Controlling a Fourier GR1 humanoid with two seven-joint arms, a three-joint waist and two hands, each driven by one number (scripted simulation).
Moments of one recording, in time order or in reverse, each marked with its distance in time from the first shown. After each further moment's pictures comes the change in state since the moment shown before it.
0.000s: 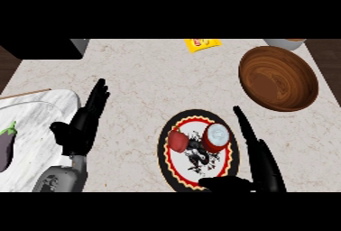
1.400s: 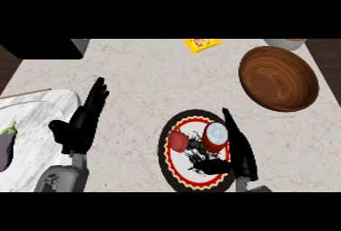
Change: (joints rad) left arm -0.002 -0.069 0.083 0.003 -0.065 -0.075 0.003; right arm -0.120 0.010 -0.036 0.464 0.011 -0.176 -0.152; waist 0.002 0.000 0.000
